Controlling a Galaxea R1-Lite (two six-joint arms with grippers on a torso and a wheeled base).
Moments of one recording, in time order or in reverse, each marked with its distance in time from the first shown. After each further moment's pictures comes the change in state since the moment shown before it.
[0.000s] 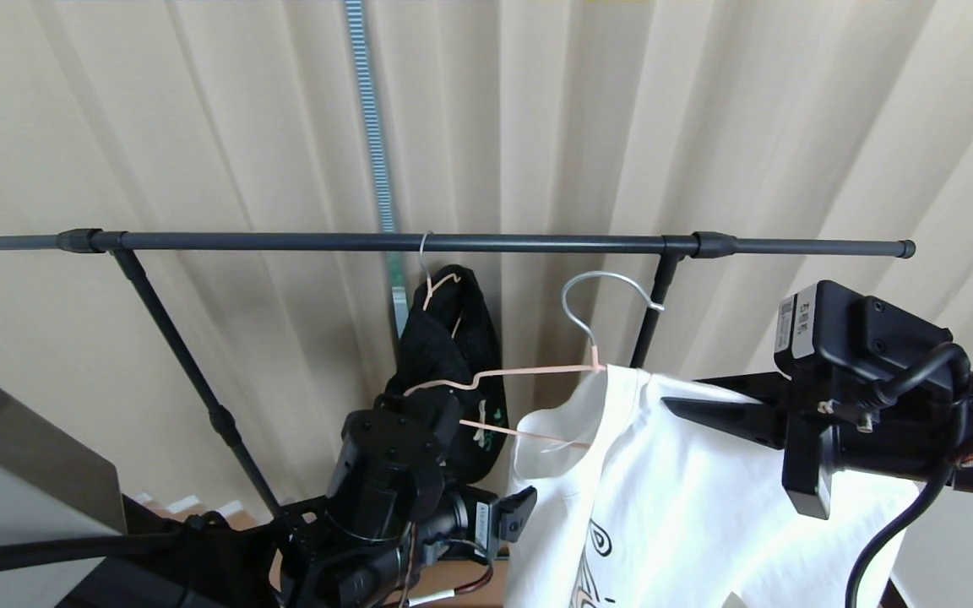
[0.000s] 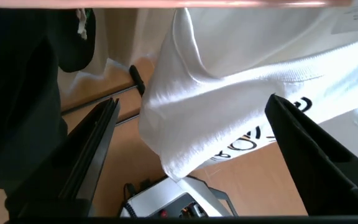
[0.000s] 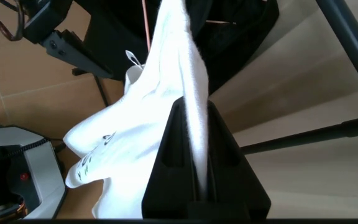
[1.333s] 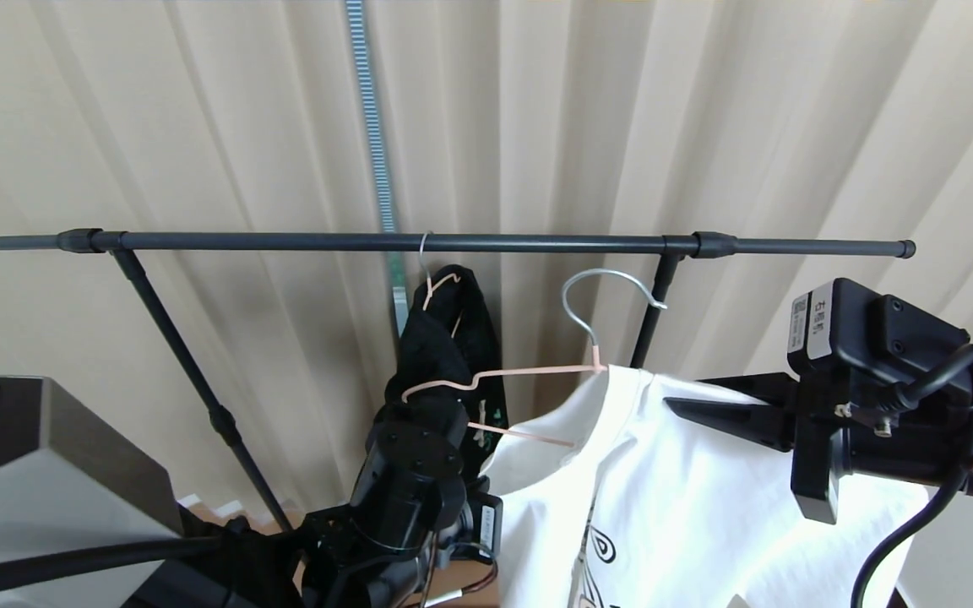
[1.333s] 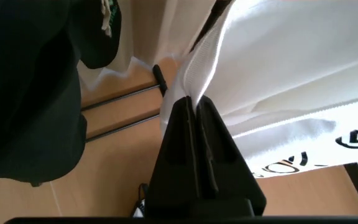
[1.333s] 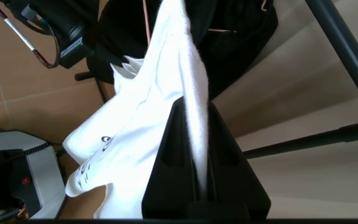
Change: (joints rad) left arm -0.017 0.046 -0.011 -0.002 0.115 0.023; right arm 0.010 -0.015 0.006 -0.004 0.000 0.009
